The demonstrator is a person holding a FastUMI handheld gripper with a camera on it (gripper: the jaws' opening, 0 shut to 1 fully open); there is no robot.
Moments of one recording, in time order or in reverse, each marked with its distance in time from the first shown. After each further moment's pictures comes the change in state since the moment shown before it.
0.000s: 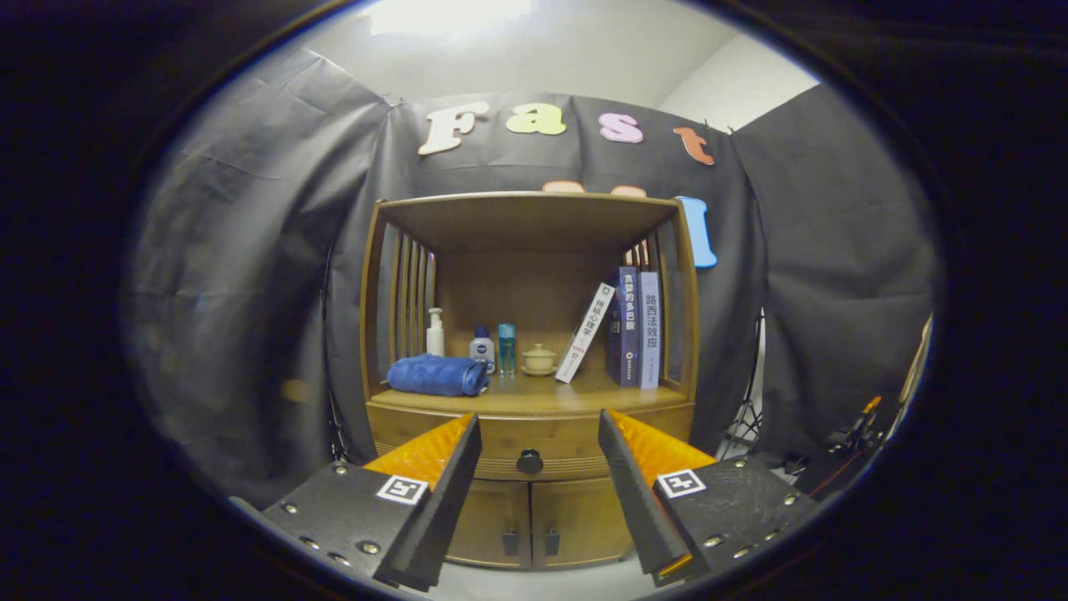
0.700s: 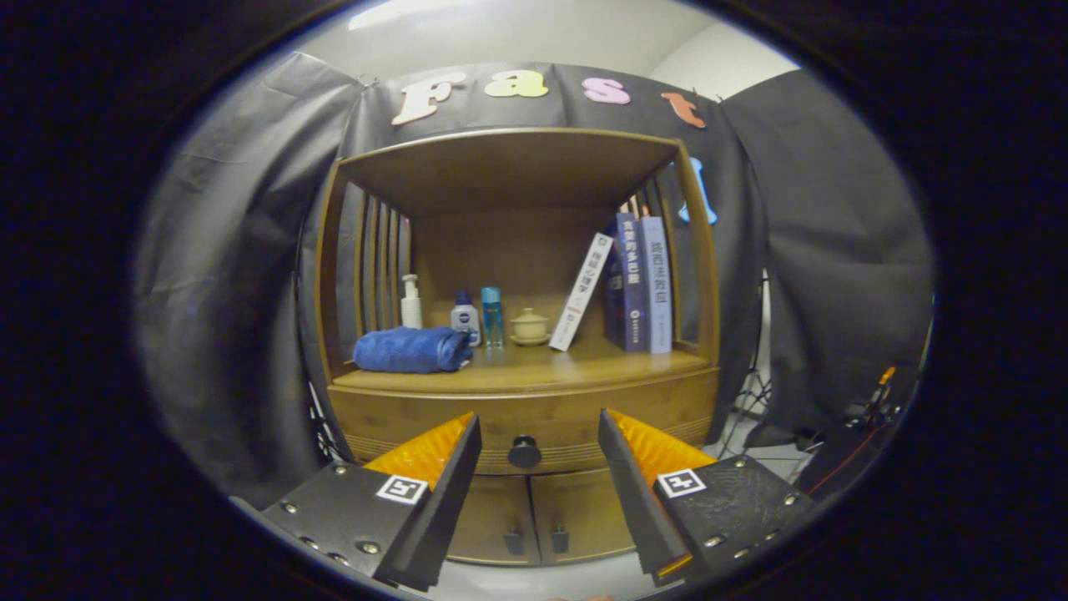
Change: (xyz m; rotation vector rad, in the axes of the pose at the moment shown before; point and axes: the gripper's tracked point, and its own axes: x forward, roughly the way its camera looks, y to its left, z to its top) arm 0.090 0.006 -0.070 0.064 0.113 -0.003
